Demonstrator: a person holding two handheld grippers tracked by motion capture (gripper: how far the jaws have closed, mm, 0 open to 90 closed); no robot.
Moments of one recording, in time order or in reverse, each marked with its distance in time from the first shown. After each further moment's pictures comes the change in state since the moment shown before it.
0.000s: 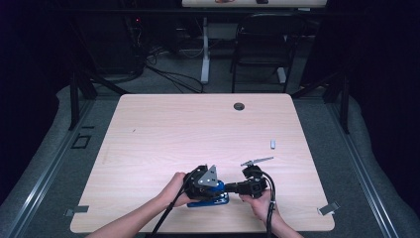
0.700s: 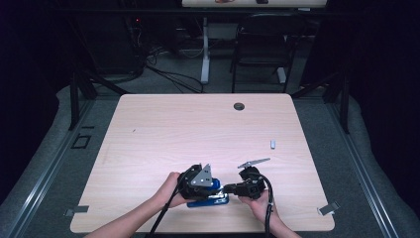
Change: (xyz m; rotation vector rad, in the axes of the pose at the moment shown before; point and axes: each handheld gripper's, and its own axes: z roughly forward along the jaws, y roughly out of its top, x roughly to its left) left arm -0.003 -0.007 -0.023 -0.053 0.042 0.000; right arm 0.008 -0.001 0.005 0.020 -0.089 -0.075
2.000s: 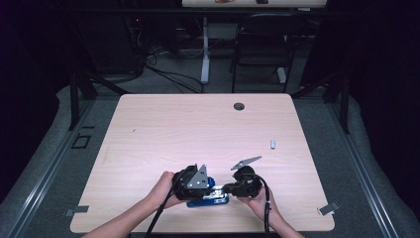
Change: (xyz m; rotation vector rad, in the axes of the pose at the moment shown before) left arm -0.003 -0.001 -0.018 0.047 0.044 0.026; right arm 0.012 0.009 0.001 0.070 -0.076 -0.171
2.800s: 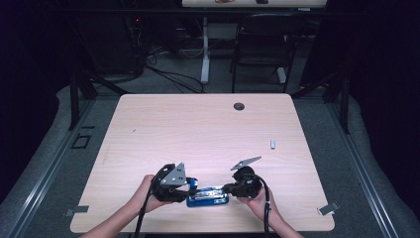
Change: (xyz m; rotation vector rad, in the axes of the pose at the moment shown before) left arm 0.006 -0.036 -0.035 -0.070 -0.043 -0.147; right arm 0.001 0.000 -0.001 0.007 -0.011 -0.004
